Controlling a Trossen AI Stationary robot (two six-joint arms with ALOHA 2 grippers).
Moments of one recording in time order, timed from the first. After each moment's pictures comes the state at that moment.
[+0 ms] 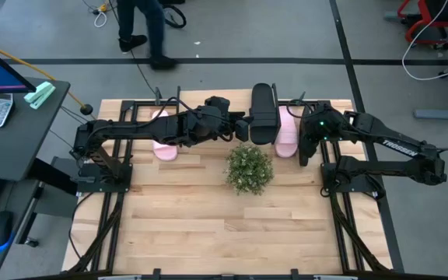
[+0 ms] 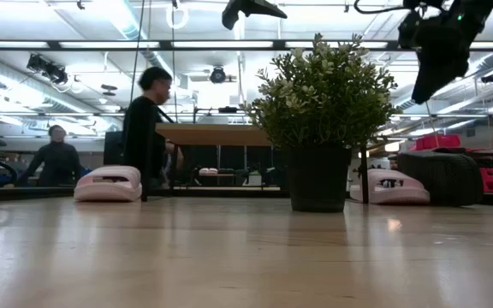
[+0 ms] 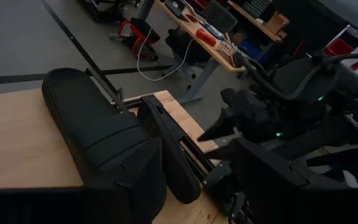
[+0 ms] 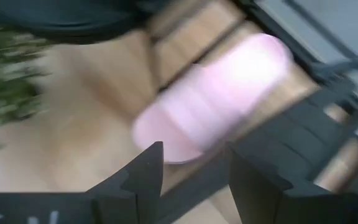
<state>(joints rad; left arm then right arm) 0.05 1.69 1.63 -0.20 -0.49 -0.73 -0.46 0.82 0.88 -1.07 0.18 0.25</state>
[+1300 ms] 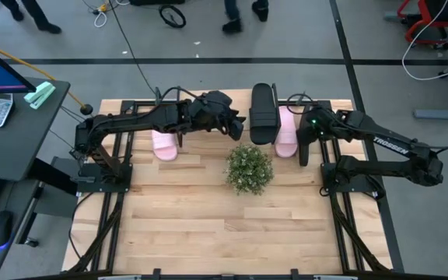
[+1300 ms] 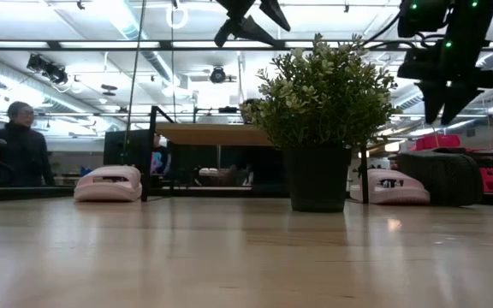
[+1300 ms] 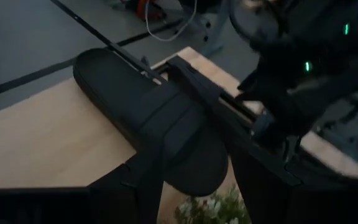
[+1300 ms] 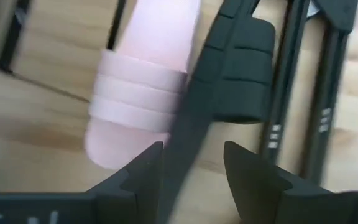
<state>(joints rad) 0.17 1.69 1.63 -0.39 -0.29 -0.49 -0.57 0.90 0.84 -1.15 0.28 0.75</state>
